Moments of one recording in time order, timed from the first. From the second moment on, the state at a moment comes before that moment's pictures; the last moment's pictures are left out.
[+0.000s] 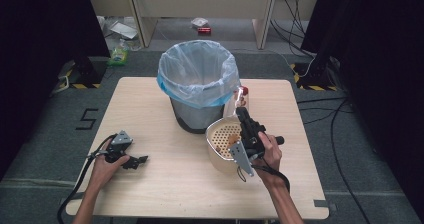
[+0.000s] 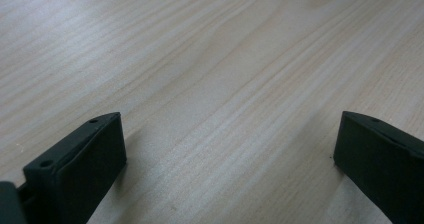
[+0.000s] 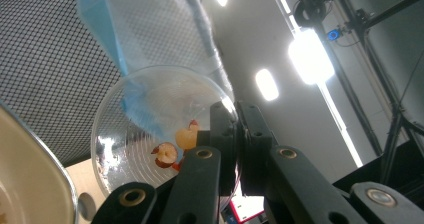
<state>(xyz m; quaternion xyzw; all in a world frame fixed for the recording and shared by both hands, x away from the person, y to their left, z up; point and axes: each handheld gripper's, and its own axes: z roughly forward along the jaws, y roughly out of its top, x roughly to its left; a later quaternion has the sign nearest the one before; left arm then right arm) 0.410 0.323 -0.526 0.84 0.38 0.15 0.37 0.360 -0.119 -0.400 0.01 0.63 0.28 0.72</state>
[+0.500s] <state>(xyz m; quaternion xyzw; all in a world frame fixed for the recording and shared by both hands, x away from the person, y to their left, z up) 0.409 0.322 -0.526 0.84 0.38 0.15 0.36 0.352 -0.119 -0.429 -0.03 0.63 0.25 0.74</state>
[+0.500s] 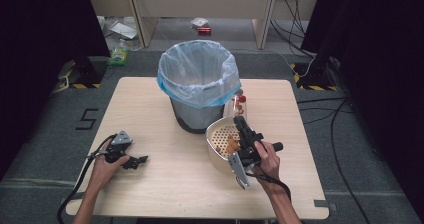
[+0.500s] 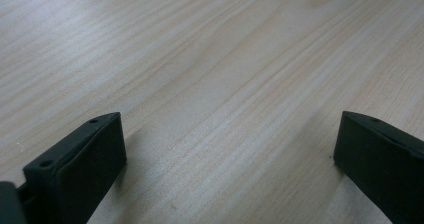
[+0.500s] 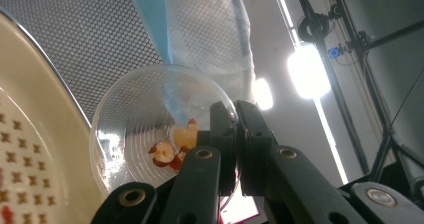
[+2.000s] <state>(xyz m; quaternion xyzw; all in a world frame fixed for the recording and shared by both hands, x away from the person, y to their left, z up) 0.409 0.322 -0.526 0.84 0.38 0.15 0.36 0.347 -0.128 -0.403 0.03 0.65 0.30 0.69</state>
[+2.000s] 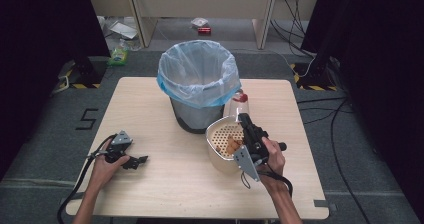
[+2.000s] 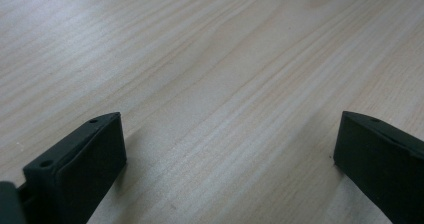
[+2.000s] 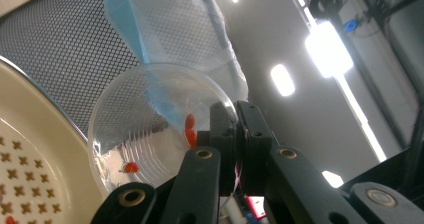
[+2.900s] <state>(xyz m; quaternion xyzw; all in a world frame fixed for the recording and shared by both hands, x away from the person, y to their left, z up) 0.409 0.322 -0.526 0.84 0.38 0.15 0.36 0.416 -0.190 -0.349 0.36 0.72 0.44 0.41</state>
